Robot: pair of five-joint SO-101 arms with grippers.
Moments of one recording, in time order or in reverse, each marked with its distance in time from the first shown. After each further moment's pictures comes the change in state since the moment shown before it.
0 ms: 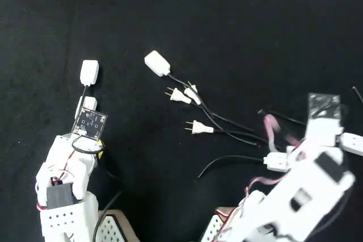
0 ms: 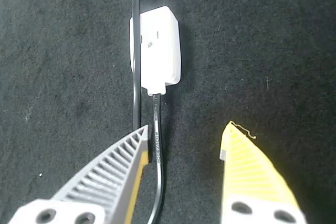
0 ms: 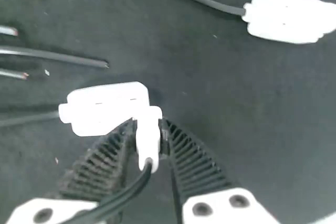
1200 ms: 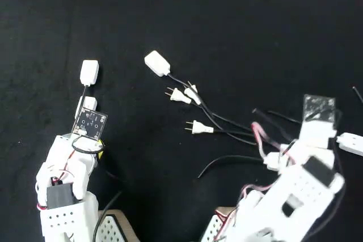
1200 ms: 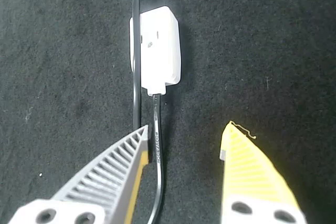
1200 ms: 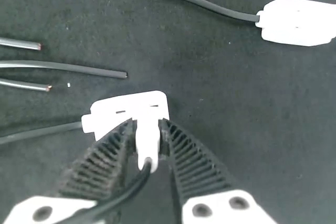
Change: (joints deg) left arm 0.0 0.0 0.0 0.0 0.0; right arm -2.3 -0.6 -1.1 2.4 -7.3
